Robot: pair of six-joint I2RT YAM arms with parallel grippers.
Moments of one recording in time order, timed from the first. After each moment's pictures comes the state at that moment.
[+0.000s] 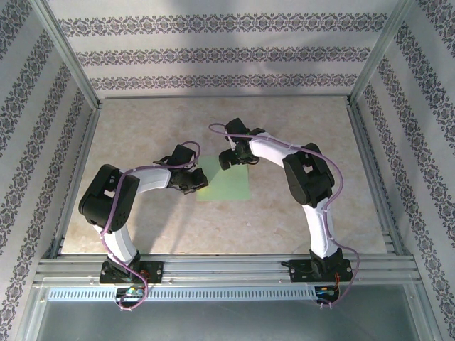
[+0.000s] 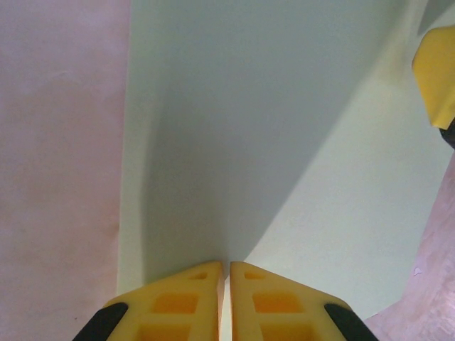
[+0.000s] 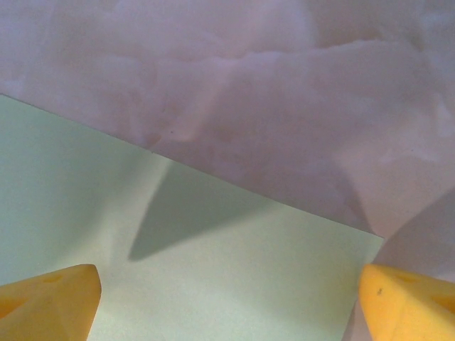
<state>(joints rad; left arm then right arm) -0.40 1.77 0.90 -0.20 0.37 -0.76 0.55 2.17 1.59 -0.63 0.00 0.21</state>
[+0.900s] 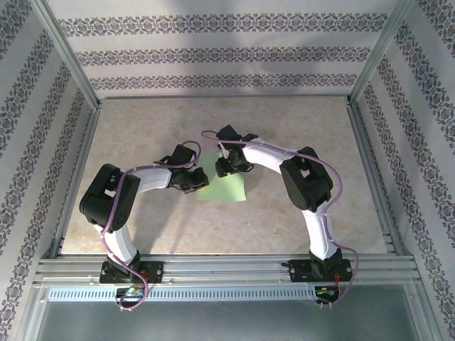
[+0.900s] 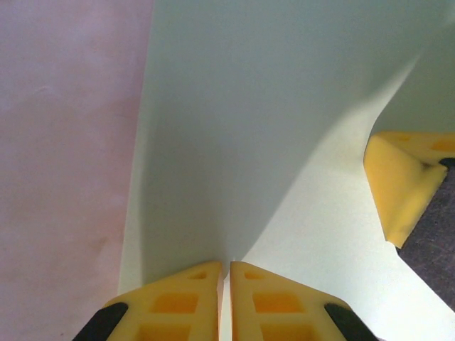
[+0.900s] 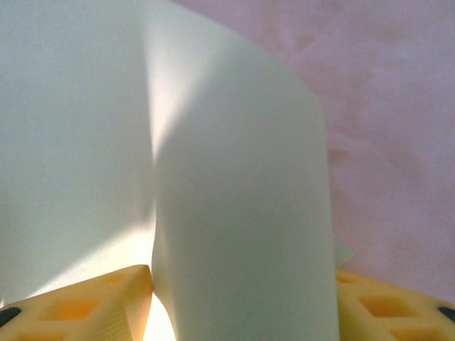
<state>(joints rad) -0.40 1.78 0.90 -0.17 0.38 -0.76 0.63 2.13 1.55 -0.67 -0.07 0.28</state>
